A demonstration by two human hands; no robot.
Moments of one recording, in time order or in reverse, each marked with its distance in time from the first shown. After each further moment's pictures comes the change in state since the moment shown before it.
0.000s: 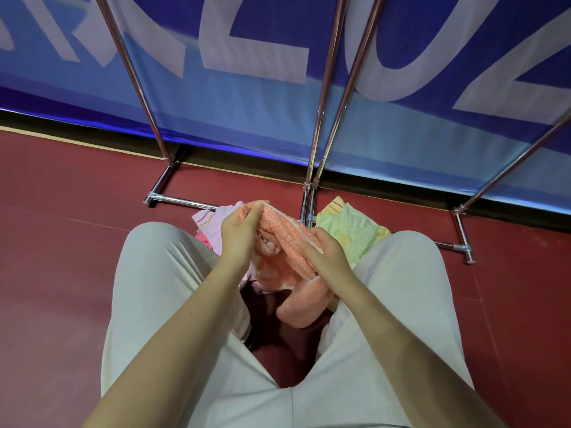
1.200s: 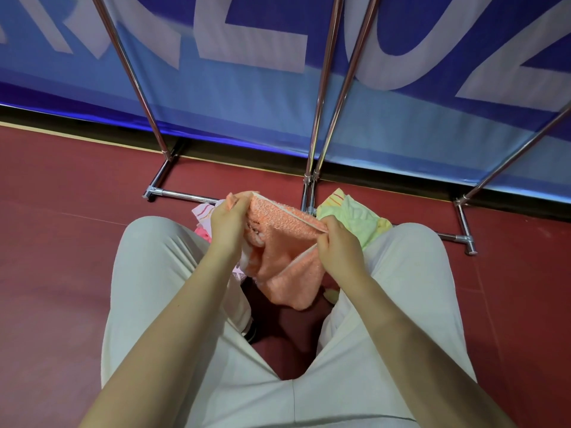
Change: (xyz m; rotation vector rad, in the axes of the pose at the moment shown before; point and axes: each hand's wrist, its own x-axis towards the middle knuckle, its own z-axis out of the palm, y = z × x) left_hand 0.007 0.009 -0.009 -0.049 0.065 -0.143; right_hand 0.007 0.007 -0.014 -0.645 0.191 -0.144
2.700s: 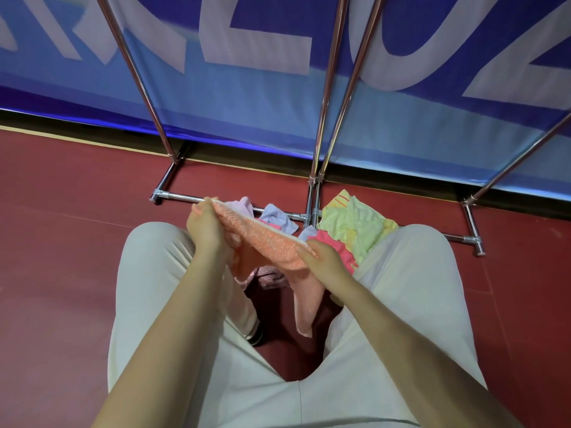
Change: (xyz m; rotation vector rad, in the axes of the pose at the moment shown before) left_hand 0.018 0.009 -0.027 -0.075 0.330 0.015; right_hand -0.008 -0.008 0.035 0.475 -0.254 0.105
